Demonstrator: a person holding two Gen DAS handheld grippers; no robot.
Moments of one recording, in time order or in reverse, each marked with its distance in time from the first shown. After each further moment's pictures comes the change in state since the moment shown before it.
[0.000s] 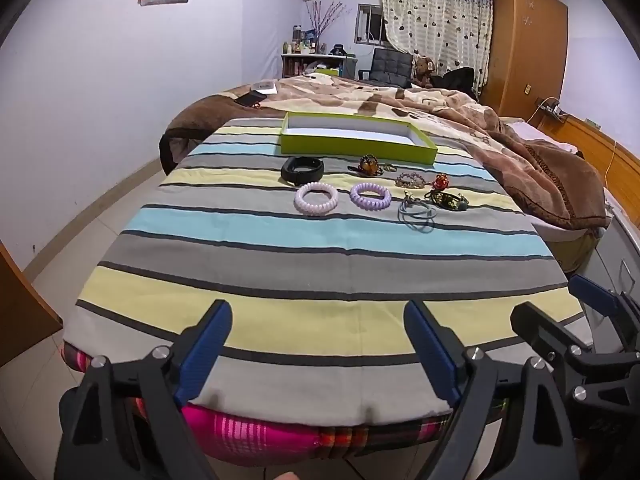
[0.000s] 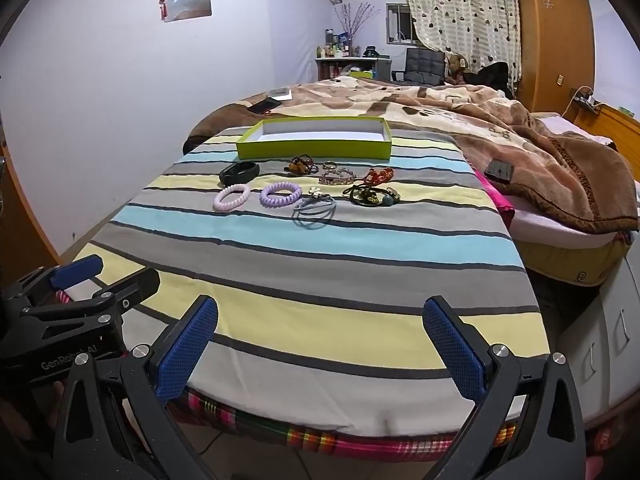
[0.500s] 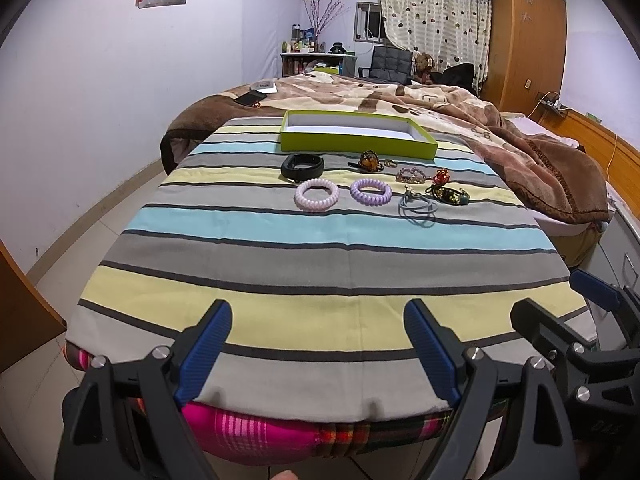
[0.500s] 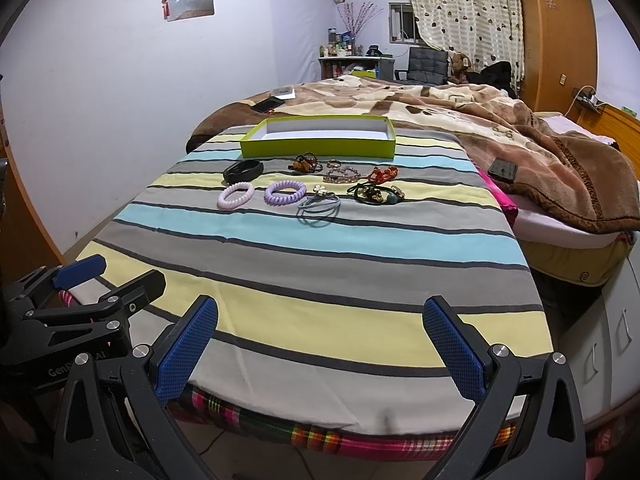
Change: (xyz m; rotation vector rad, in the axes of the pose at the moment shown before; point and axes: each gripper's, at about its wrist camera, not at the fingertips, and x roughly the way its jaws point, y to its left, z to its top) left arm 0.002 -0.001 -0.002 0.011 0.010 0.009; right arm -0.001 -0.001 0.000 -0.003 0.000 0.017
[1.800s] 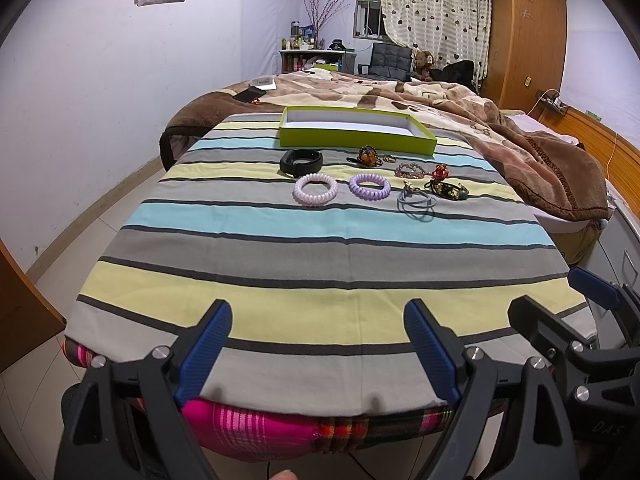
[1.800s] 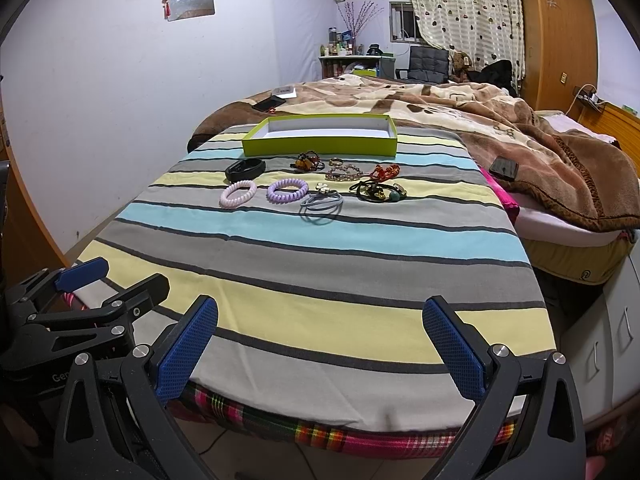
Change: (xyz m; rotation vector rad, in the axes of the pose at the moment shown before) left arm 0.001 0.001 -0.003 0.001 0.006 0.001; right arm -0.001 0.002 -0.003 0.002 0.003 0.004
